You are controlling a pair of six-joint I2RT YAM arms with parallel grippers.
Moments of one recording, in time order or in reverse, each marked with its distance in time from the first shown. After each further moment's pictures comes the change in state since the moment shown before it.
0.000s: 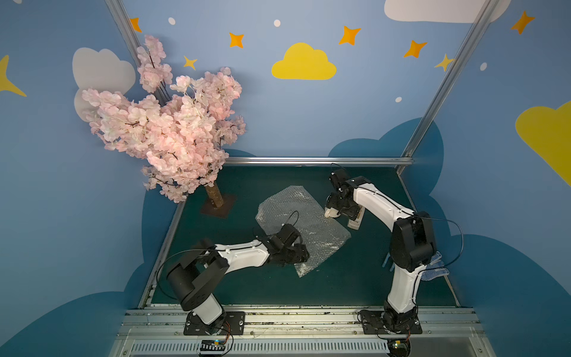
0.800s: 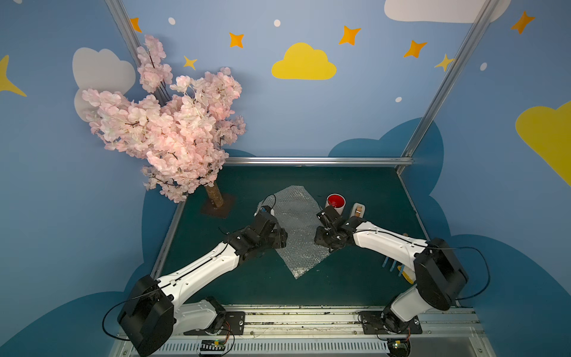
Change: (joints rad) left arm 0.218 -0.438 -0.022 -0.284 -0.261 0.233; right arm 0.331 -0.270 -0.539 0.412 -0.158 -0.027
